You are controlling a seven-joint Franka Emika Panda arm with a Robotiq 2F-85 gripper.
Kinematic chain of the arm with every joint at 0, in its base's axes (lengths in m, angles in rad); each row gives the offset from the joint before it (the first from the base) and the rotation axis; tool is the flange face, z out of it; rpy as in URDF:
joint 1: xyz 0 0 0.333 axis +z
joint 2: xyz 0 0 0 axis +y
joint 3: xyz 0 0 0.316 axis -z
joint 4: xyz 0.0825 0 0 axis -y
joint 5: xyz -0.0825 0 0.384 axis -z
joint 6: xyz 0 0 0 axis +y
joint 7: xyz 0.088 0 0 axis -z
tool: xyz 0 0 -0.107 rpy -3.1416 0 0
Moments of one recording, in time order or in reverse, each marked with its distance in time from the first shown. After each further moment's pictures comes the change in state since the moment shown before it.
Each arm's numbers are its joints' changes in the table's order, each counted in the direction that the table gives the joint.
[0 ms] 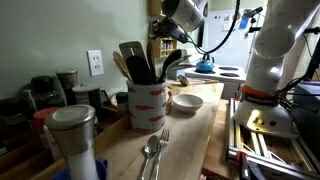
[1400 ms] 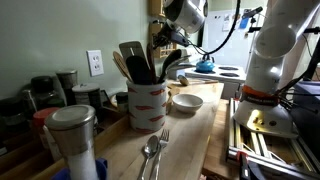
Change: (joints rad) arm 0.017 0.005 0.095 -0.022 0.126 0.239 -0.100
